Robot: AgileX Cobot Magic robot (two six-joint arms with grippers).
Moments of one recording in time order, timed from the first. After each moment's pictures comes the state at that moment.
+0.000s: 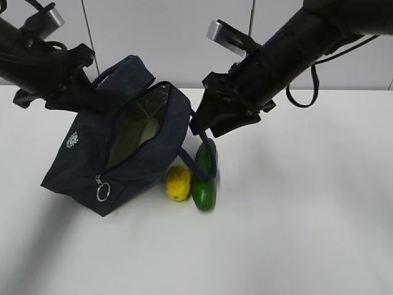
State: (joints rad) left arm -0.16 1.74 -1.30 -0.77 0.92 0.29; right arm 0.28 1.99 -1.59 0.79 1.12 -0.52
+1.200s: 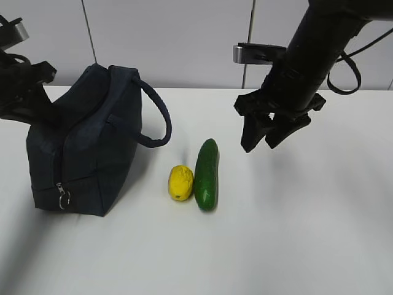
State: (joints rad) left arm -0.05 1.74 -1.30 -0.57 1.00 0.23; right arm 0.28 1.94 -1.61 0.30 1.22 -0.20
